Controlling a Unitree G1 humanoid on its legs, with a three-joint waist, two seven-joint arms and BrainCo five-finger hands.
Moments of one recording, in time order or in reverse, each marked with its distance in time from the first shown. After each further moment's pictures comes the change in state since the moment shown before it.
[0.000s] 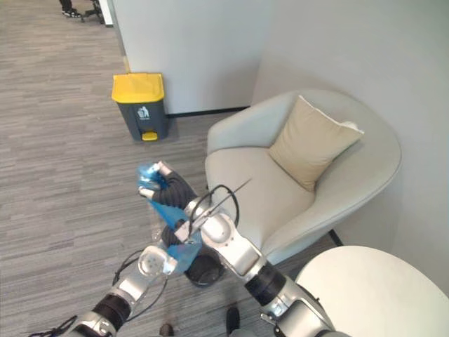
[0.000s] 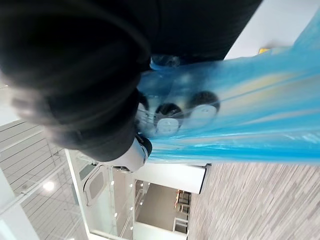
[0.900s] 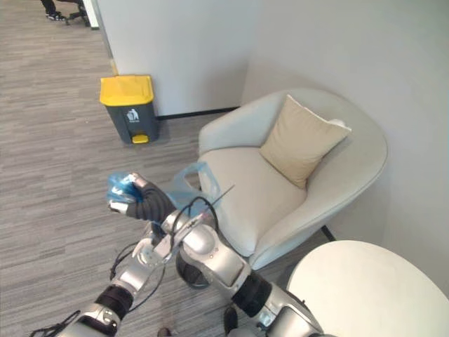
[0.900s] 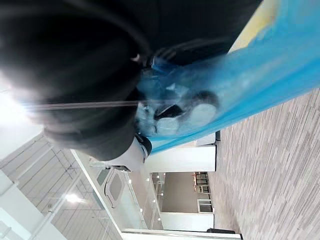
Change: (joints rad) left arm -0.044 -0.028 0.124 0.028 0.056 0.071 0.154; right arm 0.084 0.075 0.099 -0.039 0.150 -0.024 0.015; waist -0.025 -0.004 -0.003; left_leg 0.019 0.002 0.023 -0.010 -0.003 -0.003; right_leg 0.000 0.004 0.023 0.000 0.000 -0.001
